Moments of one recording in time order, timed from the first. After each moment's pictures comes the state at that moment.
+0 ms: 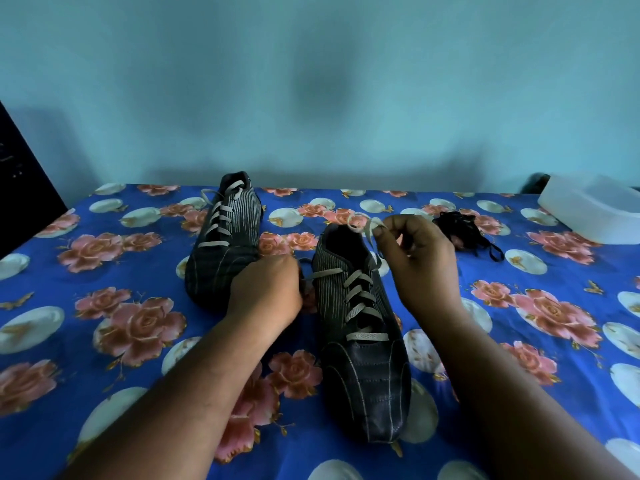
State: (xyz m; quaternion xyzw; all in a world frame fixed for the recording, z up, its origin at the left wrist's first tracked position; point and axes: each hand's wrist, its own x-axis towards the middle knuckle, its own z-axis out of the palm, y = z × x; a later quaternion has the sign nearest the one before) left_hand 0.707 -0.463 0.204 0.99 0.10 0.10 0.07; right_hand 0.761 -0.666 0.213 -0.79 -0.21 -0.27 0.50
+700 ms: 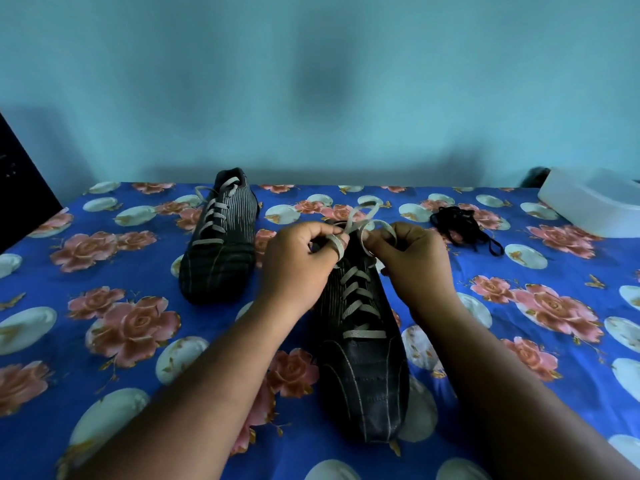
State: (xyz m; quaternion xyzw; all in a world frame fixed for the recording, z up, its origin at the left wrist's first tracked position) left_hand 0.722 -0.499 0.212 0.80 0.01 0.28 0.53; right_hand 0.761 -0.663 0.214 -0.78 -0.14 -0.11 0.60
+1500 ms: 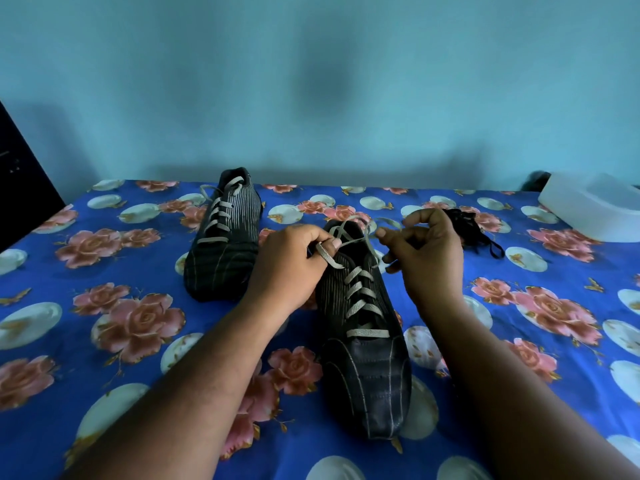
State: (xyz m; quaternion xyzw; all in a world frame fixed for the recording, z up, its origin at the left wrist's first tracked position) left_hand 0.719 -0.479 0.211 0.88 -0.04 0.28 0.39; right_hand 0.765 -0.669 0.215 -0.73 -0.09 -0.16 0.65
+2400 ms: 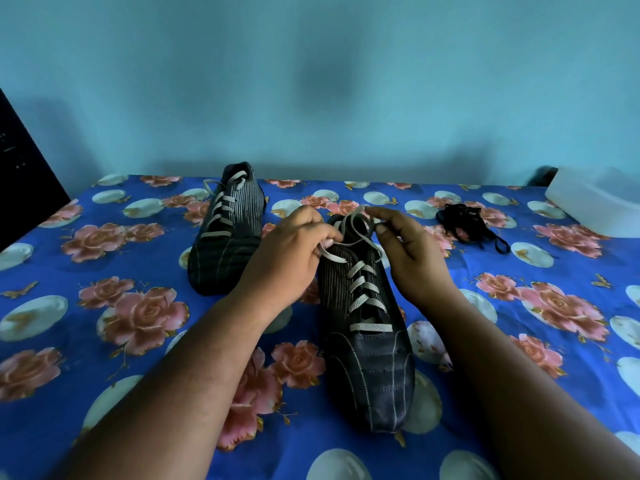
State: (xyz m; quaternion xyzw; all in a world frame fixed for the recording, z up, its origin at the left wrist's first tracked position) left_hand 0.722 -0.462 0.210 0.91 -0.17 0.31 0.23; right_hand 0.776 -0.667 0.200 -0.81 -0.26 -0.14 0.51
